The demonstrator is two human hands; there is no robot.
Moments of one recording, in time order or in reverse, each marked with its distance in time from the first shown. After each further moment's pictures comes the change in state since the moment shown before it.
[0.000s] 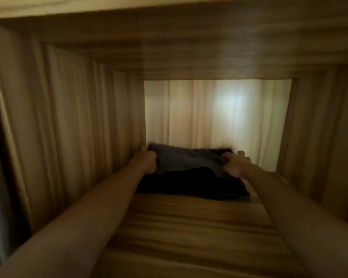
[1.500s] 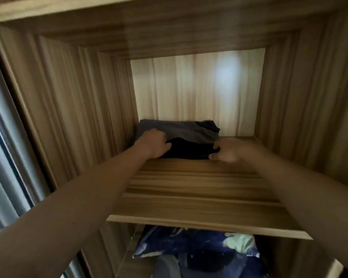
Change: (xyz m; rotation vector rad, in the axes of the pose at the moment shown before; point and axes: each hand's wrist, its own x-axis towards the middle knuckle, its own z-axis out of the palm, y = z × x) left_hand -0.153 0.070 -0.013 -0.001 0.137 0.286; right_hand -0.138 0.028 -0.026 -0.218 -0.208 -0.229
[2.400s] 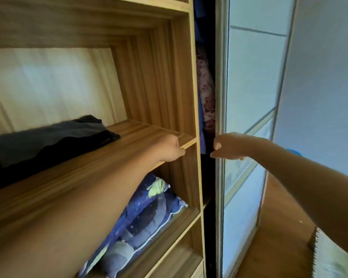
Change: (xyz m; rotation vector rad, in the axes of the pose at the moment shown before) left_hand -0.164 0.182 0.002 -0.354 -0.370 0.856; right_hand -0.346 -0.062 0.050 0.010 0.075 0.894
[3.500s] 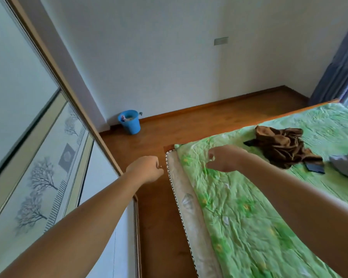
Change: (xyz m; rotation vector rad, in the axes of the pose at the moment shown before) left_hand 0.201 0.420 0.363 0.262 -0.470 0.738; right_hand -0.183 0.462 0.166 0.242 -0.208 0.971
